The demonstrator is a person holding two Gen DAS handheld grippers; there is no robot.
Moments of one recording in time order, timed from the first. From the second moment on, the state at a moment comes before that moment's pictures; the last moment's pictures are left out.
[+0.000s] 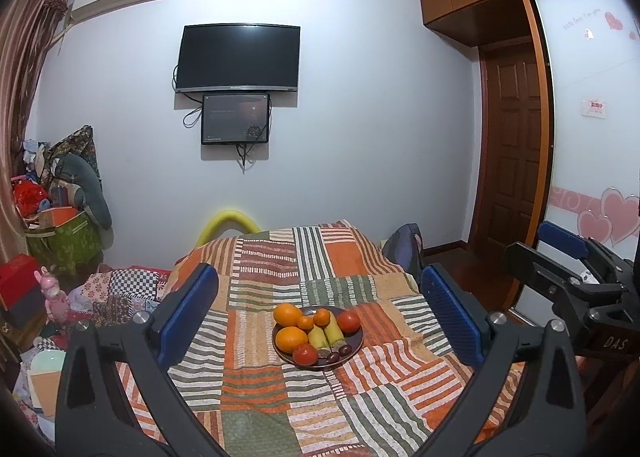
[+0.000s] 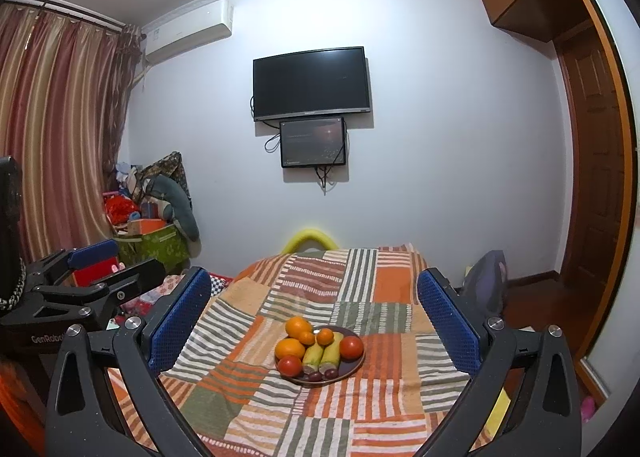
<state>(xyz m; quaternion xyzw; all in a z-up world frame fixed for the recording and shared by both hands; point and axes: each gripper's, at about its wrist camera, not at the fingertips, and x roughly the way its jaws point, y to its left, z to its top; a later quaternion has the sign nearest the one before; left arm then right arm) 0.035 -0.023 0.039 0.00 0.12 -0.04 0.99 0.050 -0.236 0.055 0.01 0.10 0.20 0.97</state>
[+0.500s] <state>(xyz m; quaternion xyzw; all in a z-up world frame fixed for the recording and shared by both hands) 0.035 -0.024 0.037 0.00 0.13 -0.06 0.99 0.051 -0.236 0.055 0.01 0.10 0.20 0.98</state>
